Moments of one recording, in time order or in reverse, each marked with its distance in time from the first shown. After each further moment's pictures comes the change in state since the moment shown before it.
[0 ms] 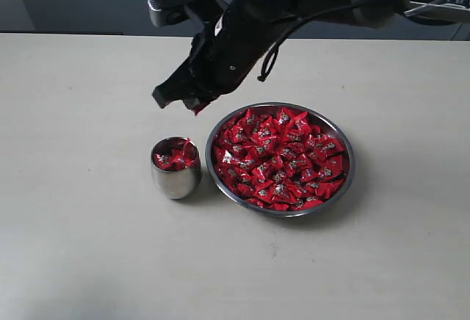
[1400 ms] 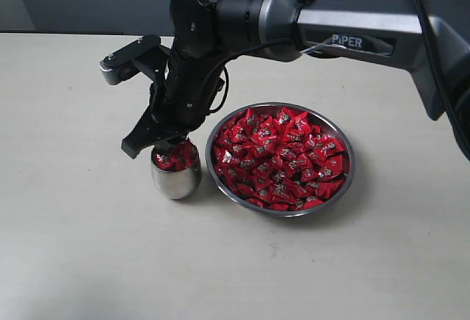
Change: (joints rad) left arm 0.000 0.000 0.000 0.000 0.000 0.000; right arm 0.107 0.201 -0.187 -0.039 0.176 -0.034
